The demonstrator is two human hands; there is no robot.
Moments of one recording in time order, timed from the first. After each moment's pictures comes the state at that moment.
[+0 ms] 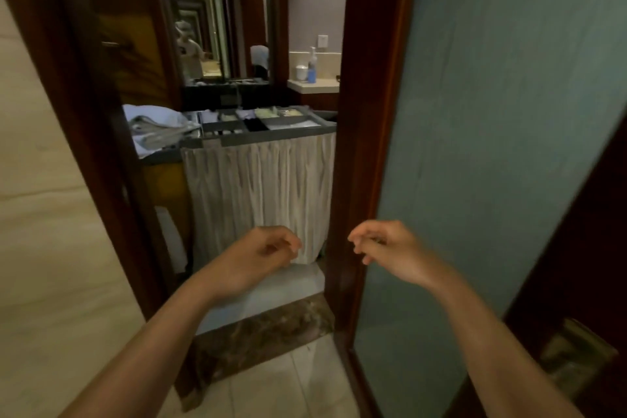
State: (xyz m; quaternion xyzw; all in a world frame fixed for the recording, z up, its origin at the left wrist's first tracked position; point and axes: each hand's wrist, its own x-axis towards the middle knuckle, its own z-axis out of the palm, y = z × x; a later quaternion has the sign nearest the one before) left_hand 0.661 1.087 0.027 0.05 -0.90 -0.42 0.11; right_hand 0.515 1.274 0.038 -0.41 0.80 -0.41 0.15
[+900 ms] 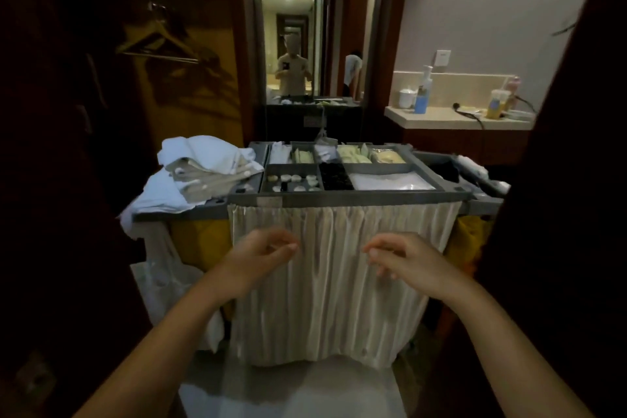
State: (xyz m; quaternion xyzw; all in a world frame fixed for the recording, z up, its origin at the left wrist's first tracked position) left_hand 0.382 0.675 0.034 0.22 -0.87 -0.37 0.22; right_hand 0.179 0.839 0.058 -0.54 0.72 -0.36 0.23
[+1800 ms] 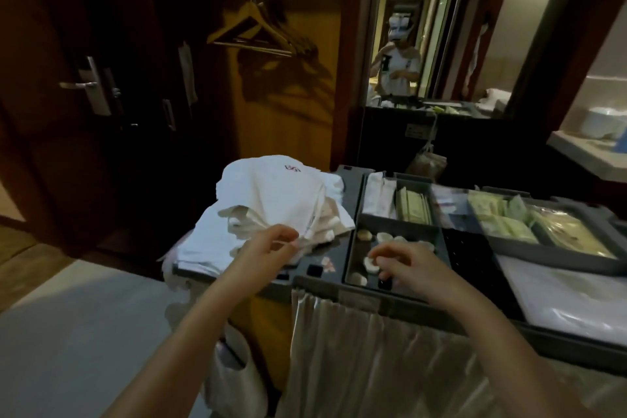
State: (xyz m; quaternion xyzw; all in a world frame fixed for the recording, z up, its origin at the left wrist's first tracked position) left_hand 0.316 0.303 0.012 0.47 -0.76 -0.32 0.31; right_hand 0.086 0.385 0.030 -0.62 0.67 -0.29 0.28
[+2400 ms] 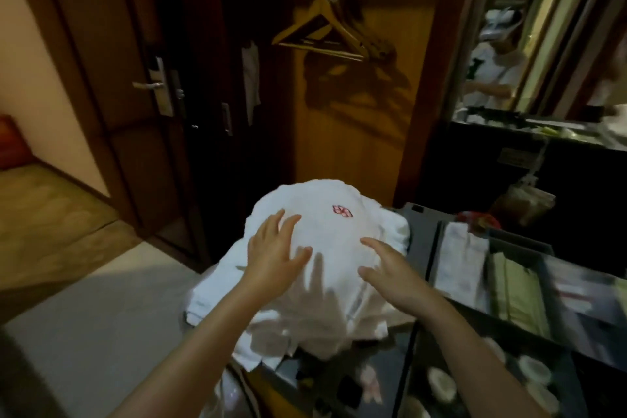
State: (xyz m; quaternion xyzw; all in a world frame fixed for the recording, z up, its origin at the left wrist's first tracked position) left_hand 0.303 0.125 0.000 0.64 -0.72 -0.11 0.25; right_hand 0.096 0.141 -0.005 -0.70 0.61 -0.24 0.29
